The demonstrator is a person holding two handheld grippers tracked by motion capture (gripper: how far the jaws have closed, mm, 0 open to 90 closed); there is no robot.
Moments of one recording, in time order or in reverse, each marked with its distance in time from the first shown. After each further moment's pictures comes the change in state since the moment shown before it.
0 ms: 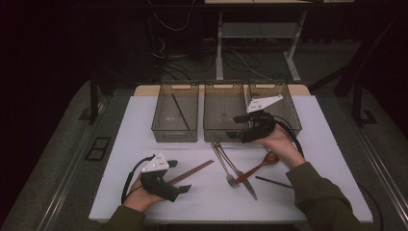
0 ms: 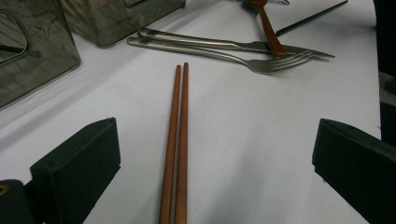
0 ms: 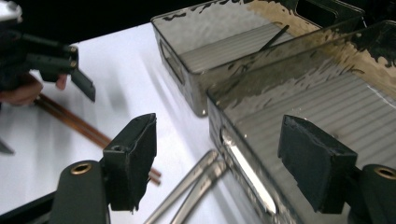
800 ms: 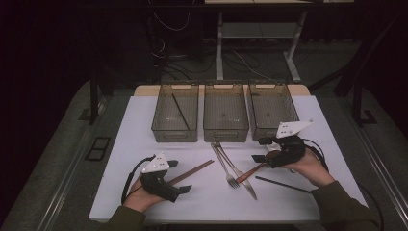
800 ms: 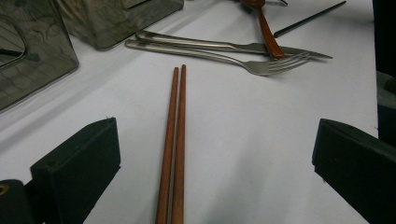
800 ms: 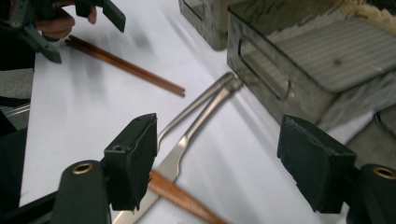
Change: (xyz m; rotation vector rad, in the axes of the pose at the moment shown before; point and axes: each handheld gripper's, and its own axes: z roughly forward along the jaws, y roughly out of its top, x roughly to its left) left arm -0.003 0.001 -0.001 -0.002 0.002 0.002; right arm 0.016 -0.072 -0.060 0.043 0.016 -0.004
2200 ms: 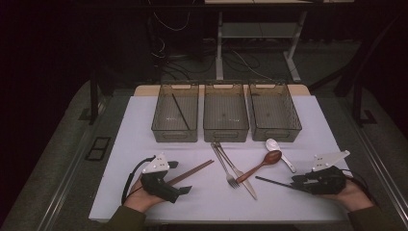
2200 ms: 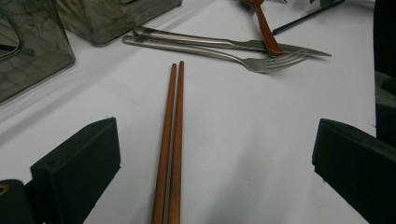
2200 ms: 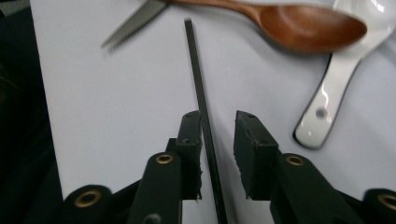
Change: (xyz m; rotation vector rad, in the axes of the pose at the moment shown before) left arm 0.000 -0.002 0.001 0.008 -0.007 -0.003; right arm 0.004 -0.109 -0.063 0.222 -0.013 0.031
